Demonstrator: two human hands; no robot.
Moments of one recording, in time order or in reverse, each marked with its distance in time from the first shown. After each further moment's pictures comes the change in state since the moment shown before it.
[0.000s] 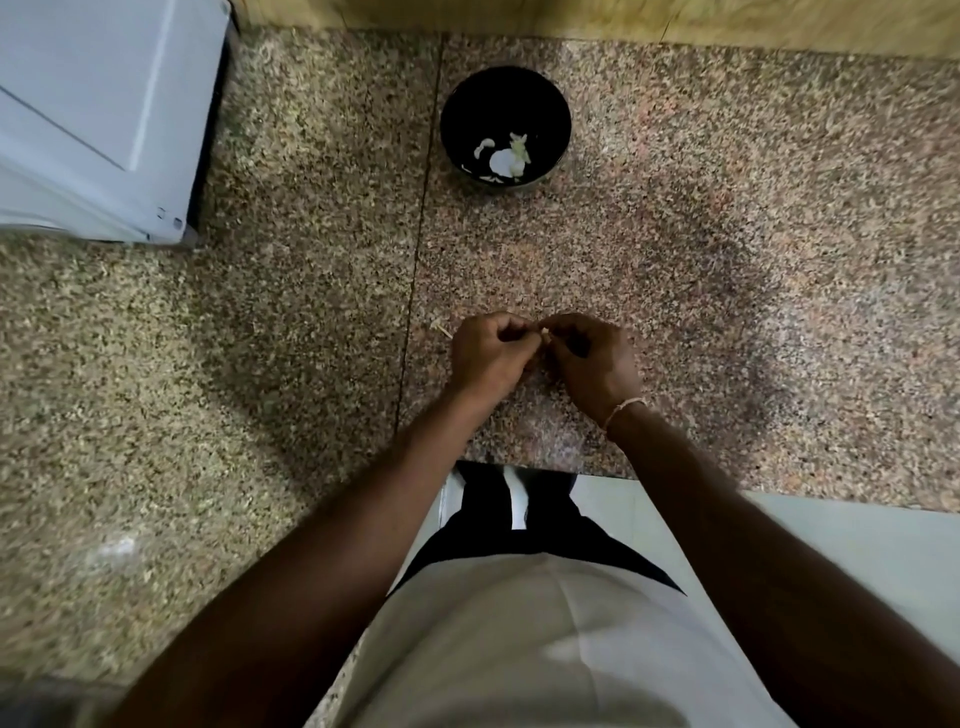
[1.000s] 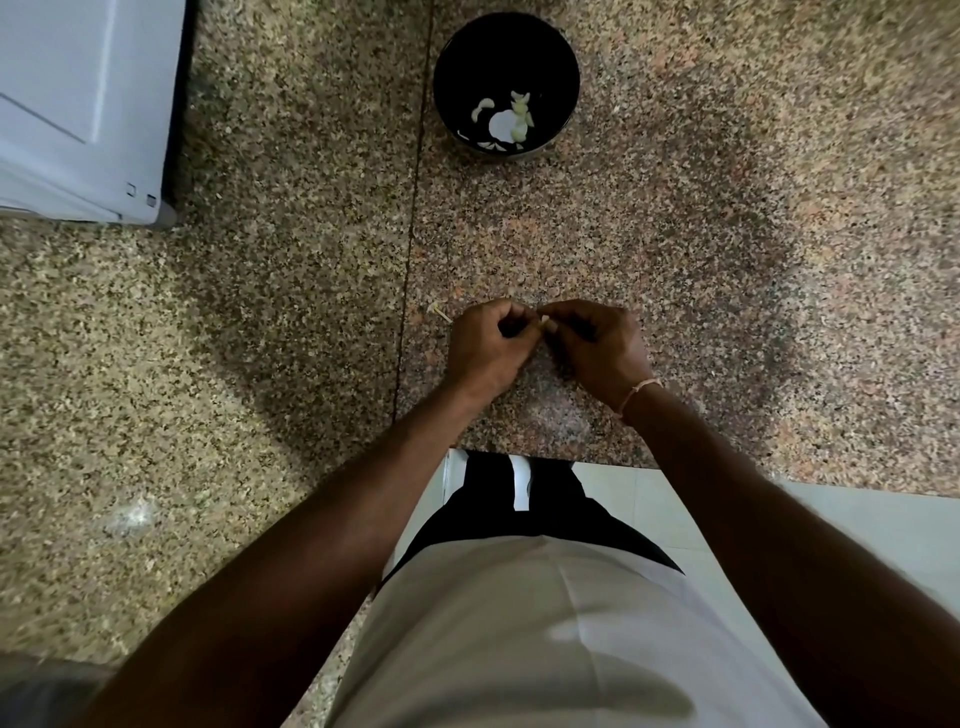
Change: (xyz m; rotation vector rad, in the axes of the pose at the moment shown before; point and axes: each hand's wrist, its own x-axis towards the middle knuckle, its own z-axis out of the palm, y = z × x) left_hand 0.005 -0.016 -0.004 0.127 -0.059 0.148; right_hand 0.010 0.014 -0.001 0.015 -0.089 -0.011
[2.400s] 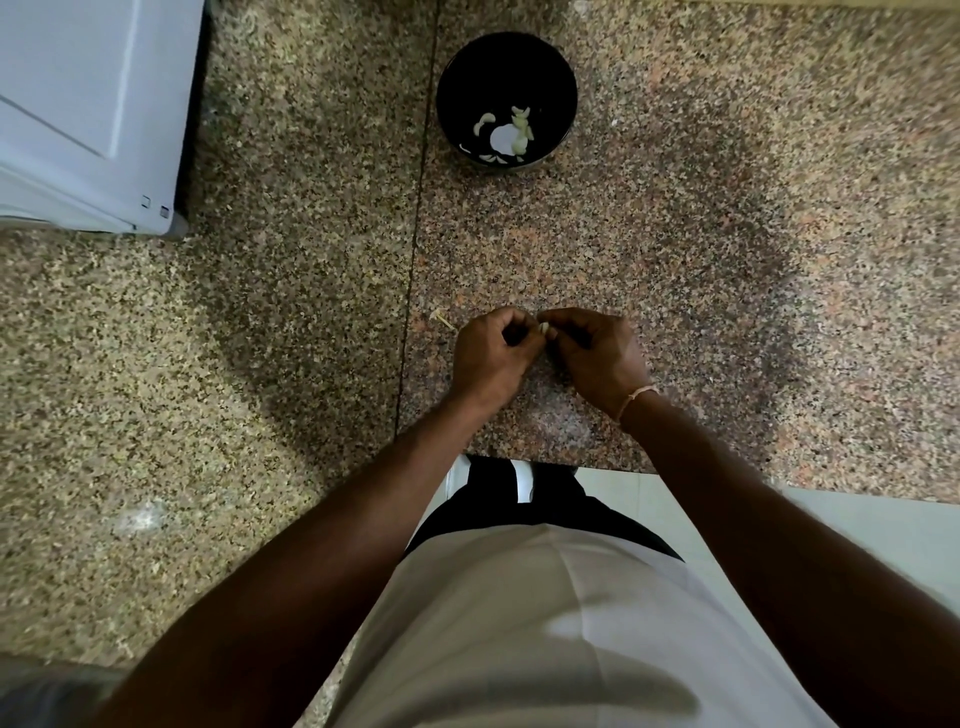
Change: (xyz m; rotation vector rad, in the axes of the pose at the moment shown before) left_hand -0.003 0.001 0.005 0.038 0.039 0.014; right_hand 0.000 0.000 0.001 -0.037 -0.013 -0.011
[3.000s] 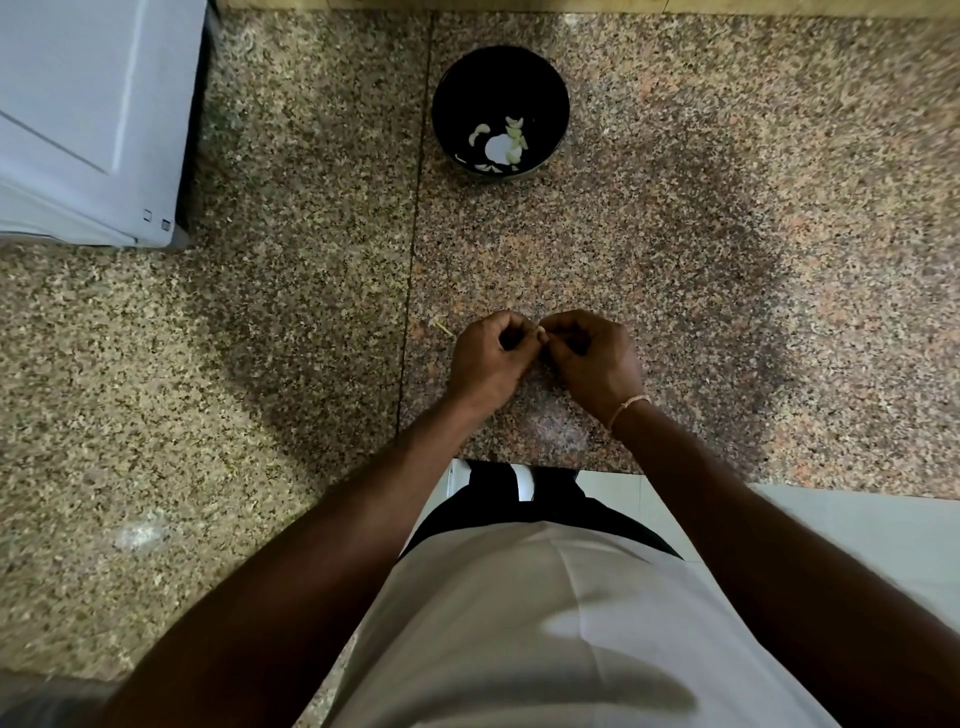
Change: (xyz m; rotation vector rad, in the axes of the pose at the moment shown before) left_hand 0.000 0.002 -0.005 -0.069 -0.065 -0.035; right_hand -0.005 -0.002 0.007 0.045 0.103 0.031
